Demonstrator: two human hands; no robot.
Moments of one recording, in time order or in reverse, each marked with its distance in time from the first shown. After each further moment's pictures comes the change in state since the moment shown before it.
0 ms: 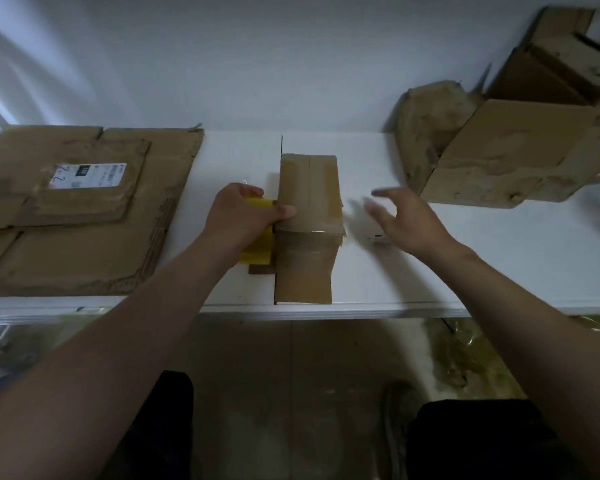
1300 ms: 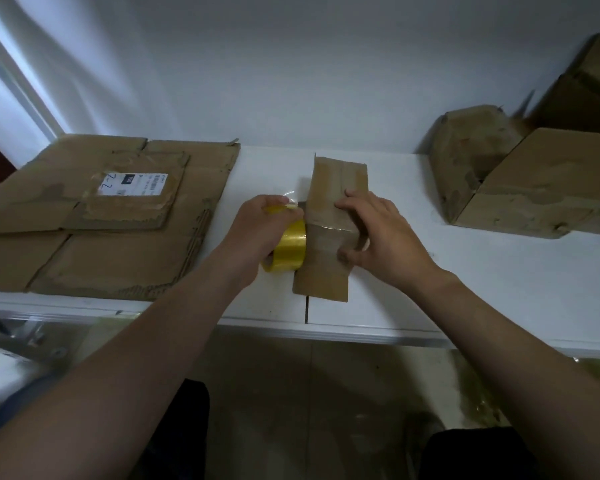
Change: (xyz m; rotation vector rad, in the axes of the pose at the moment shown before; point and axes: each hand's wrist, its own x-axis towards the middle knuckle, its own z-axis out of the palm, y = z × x) left_hand 0.002 -0.004 -0.026 -0.282 -0.053 -0.074; right_hand 0.003 -0.061 0.043 -0.090 -0.001 -0.457
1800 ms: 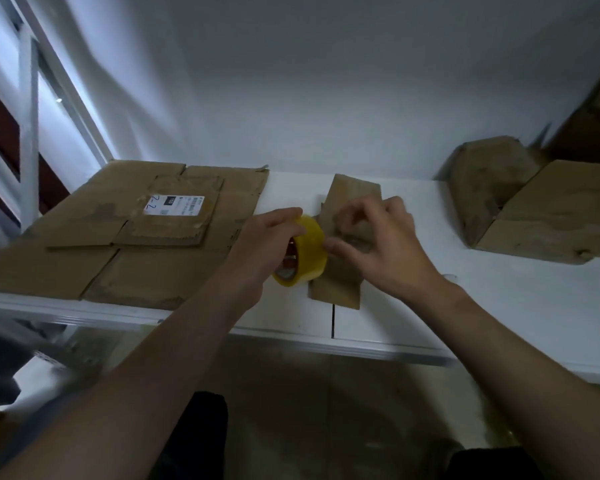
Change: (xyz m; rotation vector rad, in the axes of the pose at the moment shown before) left_hand -0.034 0.017 -0.041 -0.053 -0.016 0.050; right_hand 0.005 -0.077 -0.022 0.170 0.114 0.015
